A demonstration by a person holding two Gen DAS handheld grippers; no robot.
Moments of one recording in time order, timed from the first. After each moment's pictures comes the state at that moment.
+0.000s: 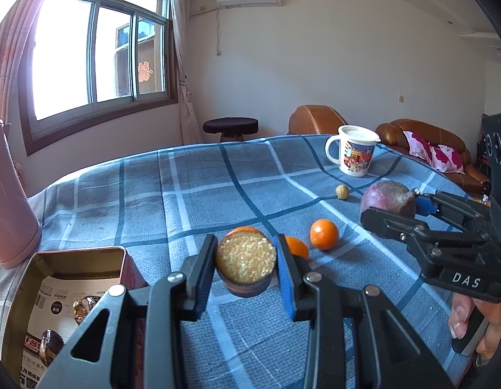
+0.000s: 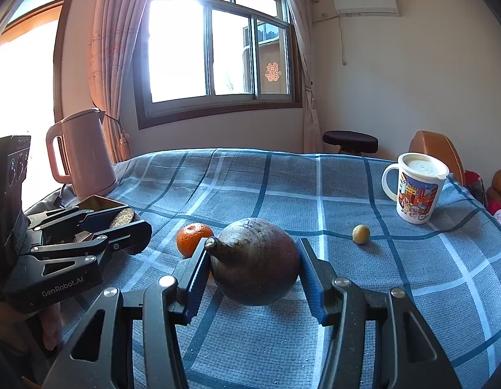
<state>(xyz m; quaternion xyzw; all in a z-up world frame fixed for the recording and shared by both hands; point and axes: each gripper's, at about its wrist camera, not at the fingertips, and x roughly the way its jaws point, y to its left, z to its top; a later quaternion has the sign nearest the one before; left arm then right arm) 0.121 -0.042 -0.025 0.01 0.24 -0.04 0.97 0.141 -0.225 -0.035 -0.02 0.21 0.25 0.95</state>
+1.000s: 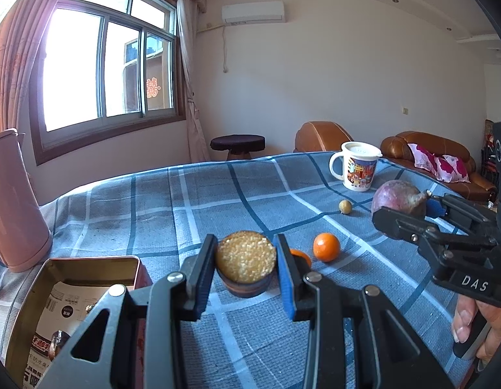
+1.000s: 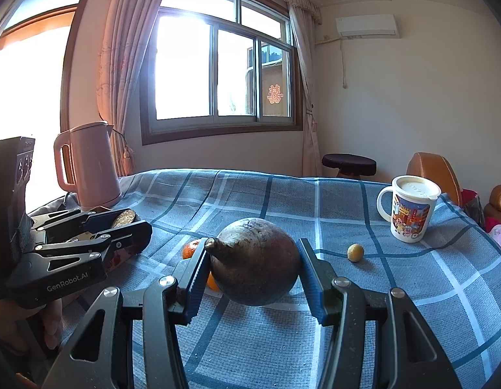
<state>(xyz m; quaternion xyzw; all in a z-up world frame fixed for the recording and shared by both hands) 0.105 -0.040 -0.018 0.01 0.20 -0.03 0.98 0.123 -0.230 -0.029 -0.02 0.15 0.25 0.96</state>
